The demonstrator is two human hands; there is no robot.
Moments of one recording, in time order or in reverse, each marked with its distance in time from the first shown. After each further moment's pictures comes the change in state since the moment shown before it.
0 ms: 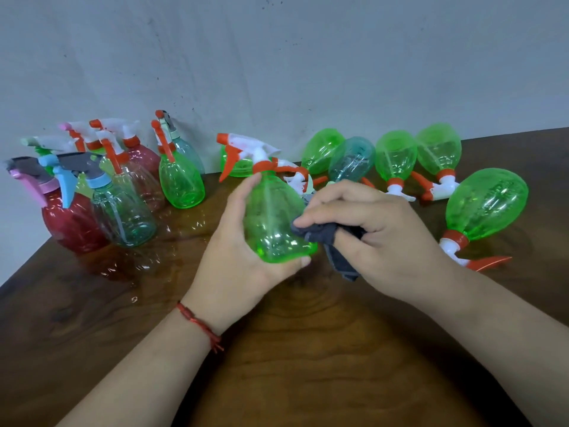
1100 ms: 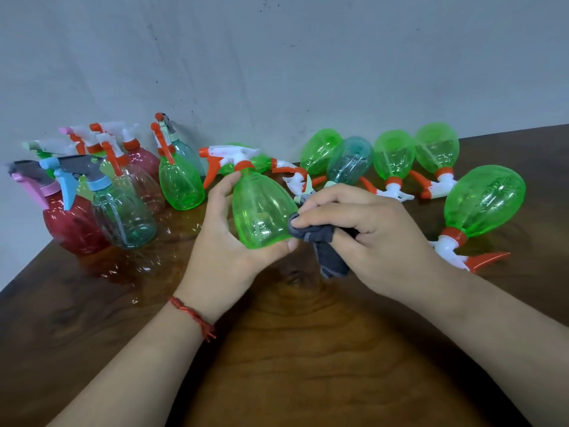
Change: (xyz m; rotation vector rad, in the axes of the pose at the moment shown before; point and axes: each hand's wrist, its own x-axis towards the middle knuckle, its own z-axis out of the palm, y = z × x) left_hand 0.007 -0.009 -0.007 -0.128 0.076 -0.109; right_hand -0.003 0.003 0.005 -0.040 0.016 -0.007
